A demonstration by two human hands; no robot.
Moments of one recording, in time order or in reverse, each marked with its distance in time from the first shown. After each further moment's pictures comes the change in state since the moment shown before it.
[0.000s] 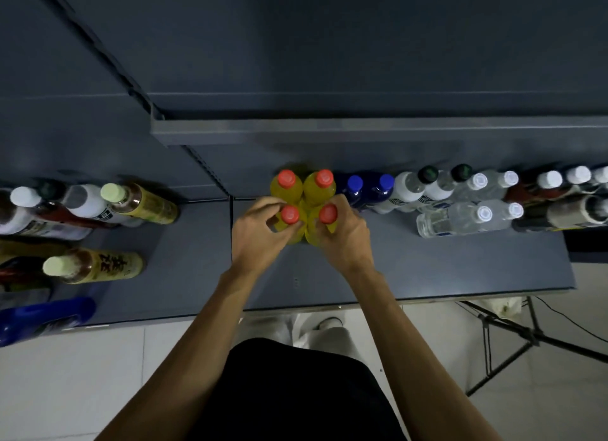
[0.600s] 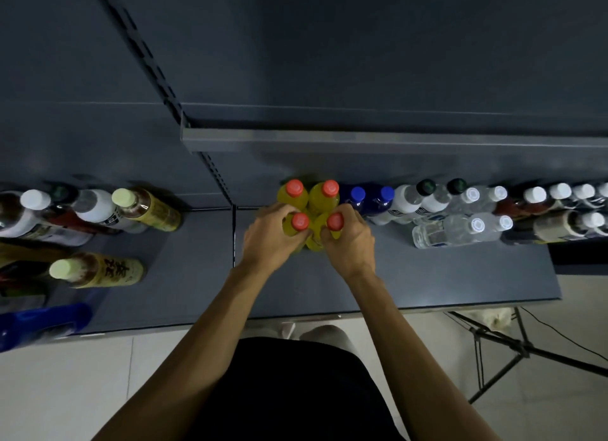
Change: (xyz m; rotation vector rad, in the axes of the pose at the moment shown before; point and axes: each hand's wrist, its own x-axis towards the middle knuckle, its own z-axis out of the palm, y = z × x) left_hand 0.006 0.003 -0.005 0.056 -0.183 -0.068; right_hand -0.006 -0.008 0.004 -0.078 0.051 0.042
